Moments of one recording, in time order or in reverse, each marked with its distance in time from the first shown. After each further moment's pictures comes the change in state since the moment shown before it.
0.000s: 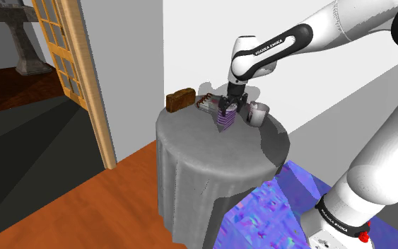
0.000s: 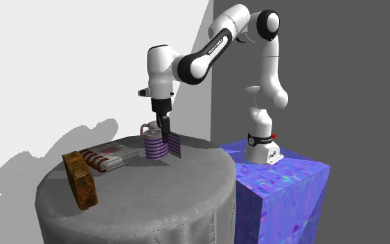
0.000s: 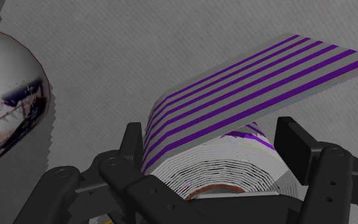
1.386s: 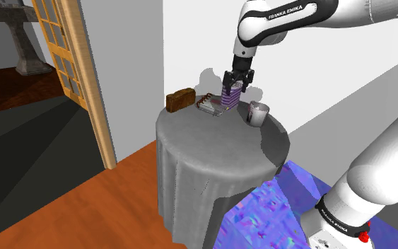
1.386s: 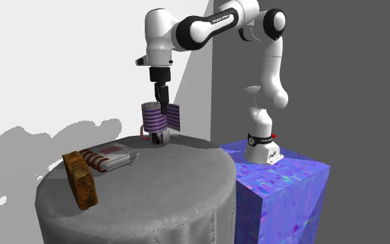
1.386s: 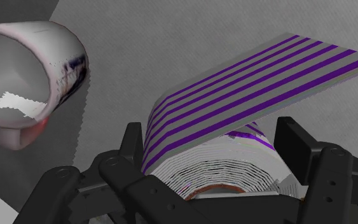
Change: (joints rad) arm 0.000 -0.107 0.000 0.168 0.008 -0.275 -0.009
